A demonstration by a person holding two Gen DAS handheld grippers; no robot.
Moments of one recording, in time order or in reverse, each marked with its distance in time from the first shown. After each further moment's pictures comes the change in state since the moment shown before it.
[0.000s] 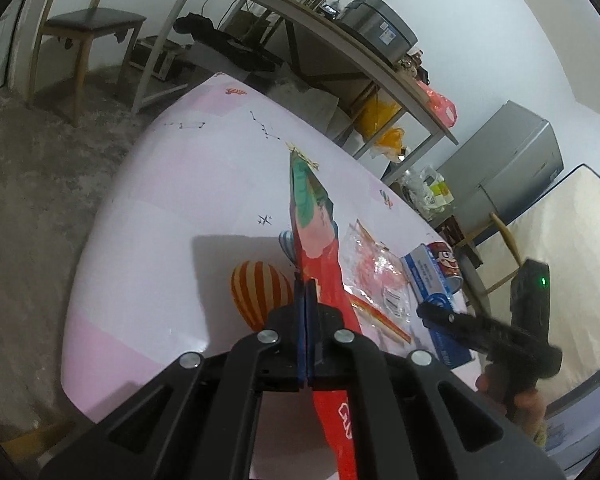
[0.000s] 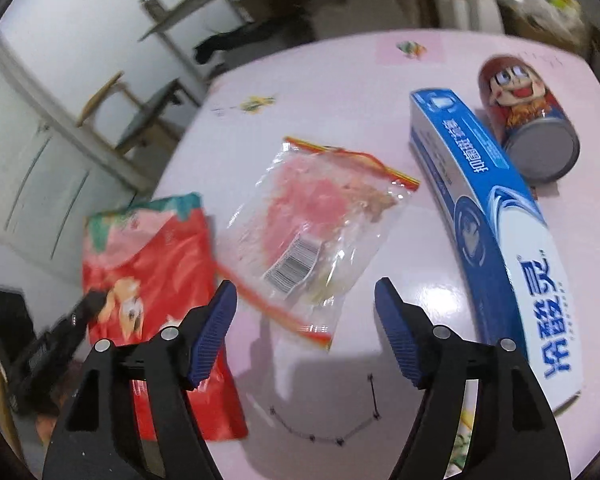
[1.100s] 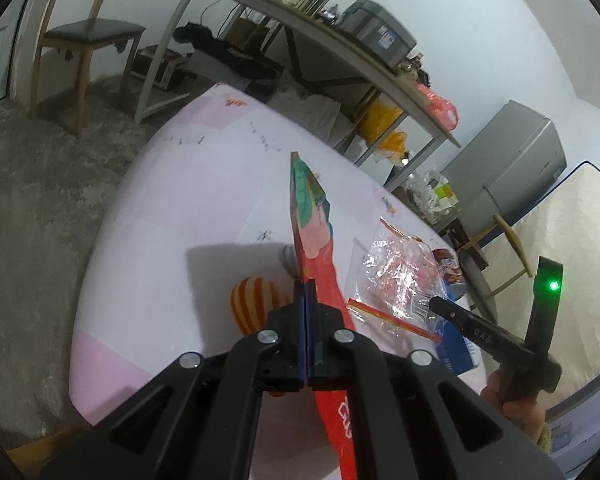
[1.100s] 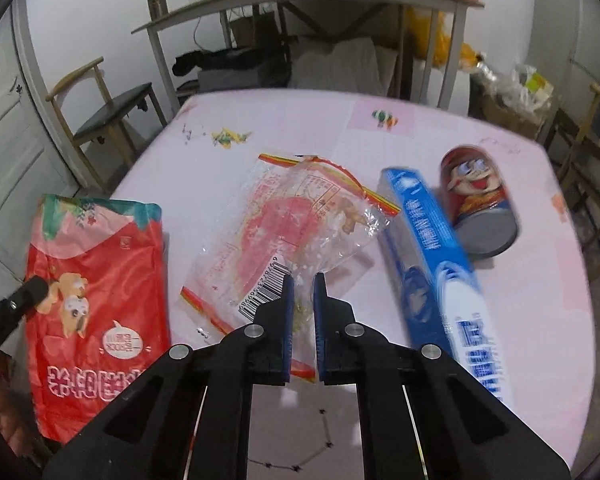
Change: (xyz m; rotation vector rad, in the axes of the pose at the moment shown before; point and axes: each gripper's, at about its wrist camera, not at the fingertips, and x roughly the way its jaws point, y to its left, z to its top) left arm -0.011 -0.006 0.009 0.016 -0.034 0.004; right arm -0.033 0.017 -0.010 -0.200 -0.191 -0.283
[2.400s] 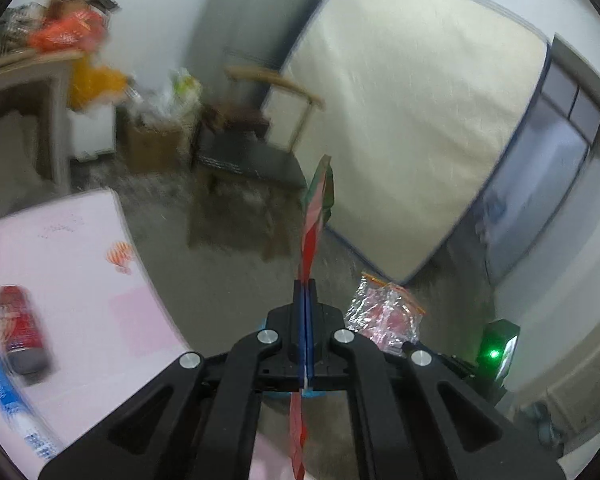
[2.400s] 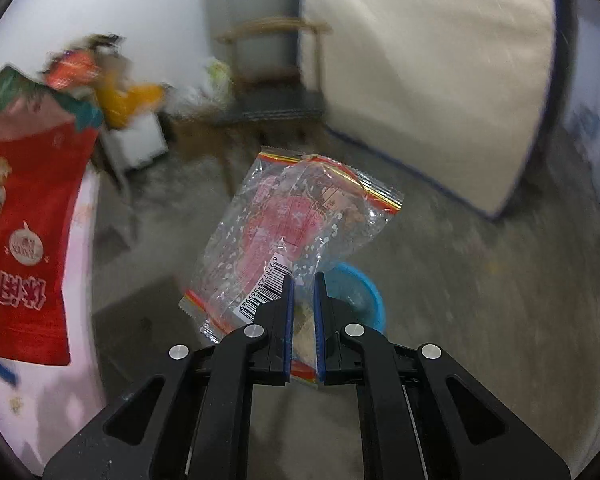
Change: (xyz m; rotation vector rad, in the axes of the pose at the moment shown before) left arm 0.162 -0.508 -0.114 0.714 0.415 -0.564; right arm -0.170 -0.376 -0.205 0.726 -0.117 -0.653
